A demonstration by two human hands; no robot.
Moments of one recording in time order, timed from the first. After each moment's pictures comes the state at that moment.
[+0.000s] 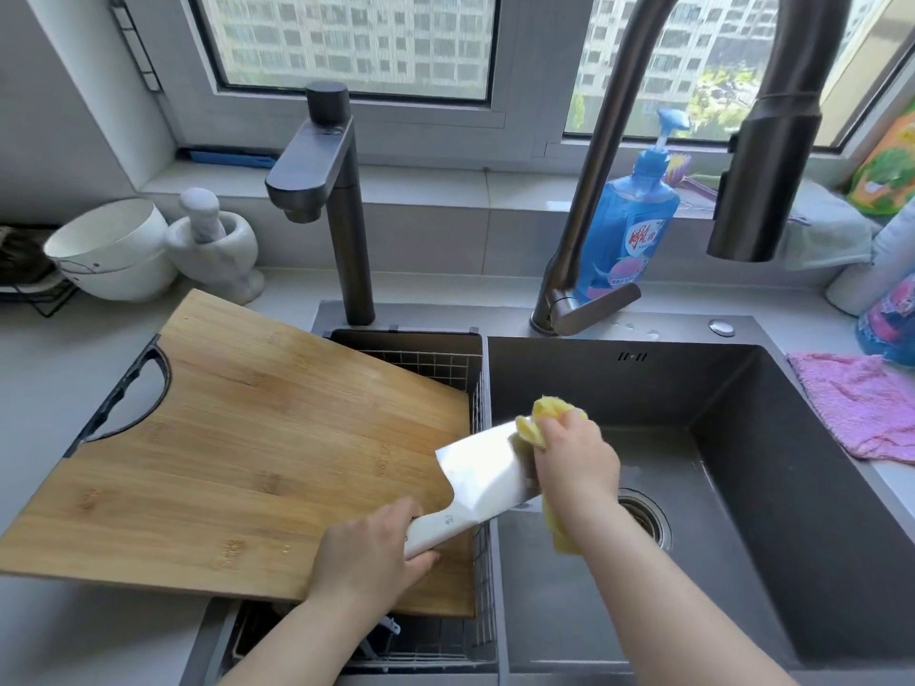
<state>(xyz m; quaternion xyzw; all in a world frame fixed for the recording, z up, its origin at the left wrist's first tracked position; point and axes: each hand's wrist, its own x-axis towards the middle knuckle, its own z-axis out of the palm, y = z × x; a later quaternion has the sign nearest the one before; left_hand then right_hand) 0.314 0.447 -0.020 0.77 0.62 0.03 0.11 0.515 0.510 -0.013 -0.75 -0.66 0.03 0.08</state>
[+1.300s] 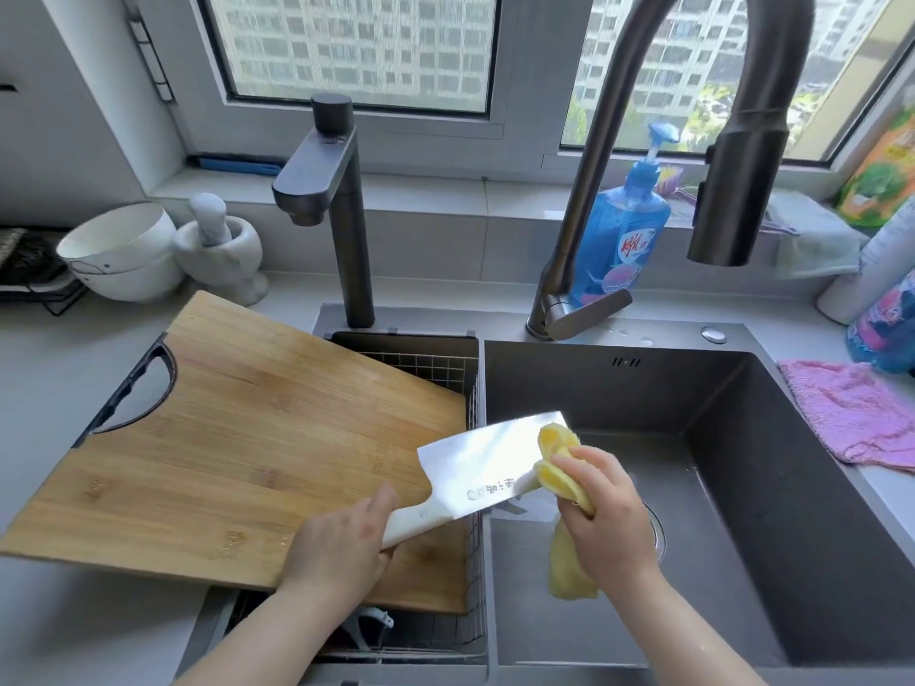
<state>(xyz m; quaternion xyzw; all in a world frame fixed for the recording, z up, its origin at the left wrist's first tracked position) 0.297 0.446 -0.019 0.80 0.60 0.04 0.07 0.542 0.452 -0.035 -0.60 -0.67 0.07 0.42</state>
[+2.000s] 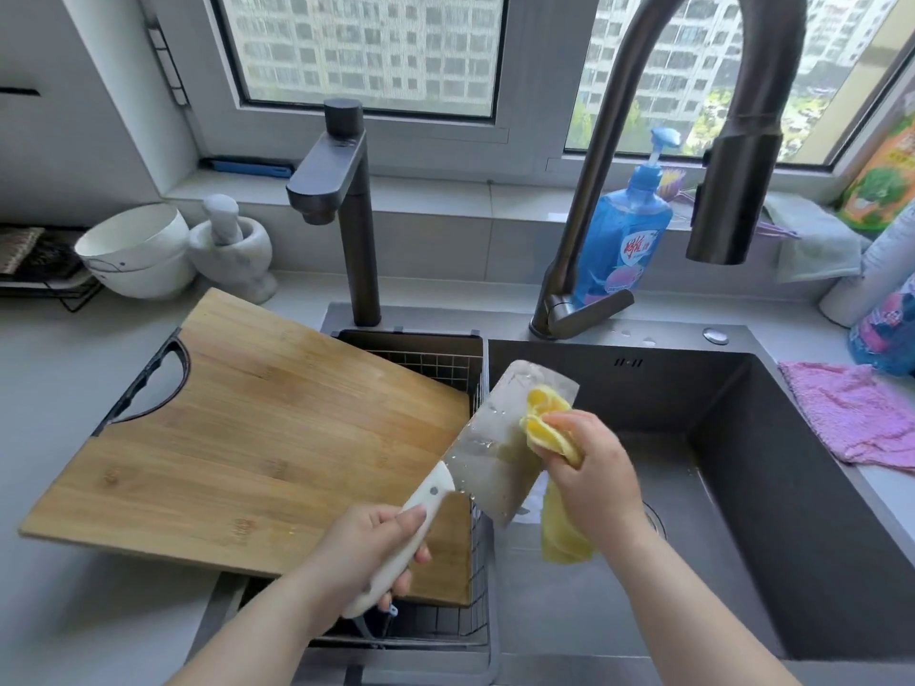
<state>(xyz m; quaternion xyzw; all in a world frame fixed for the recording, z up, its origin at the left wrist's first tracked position) 0.305 0.430 0.010 0.40 0.57 0.25 0.67 0.526 0.467 0.011 -0.65 -0.64 0.17 0.37</state>
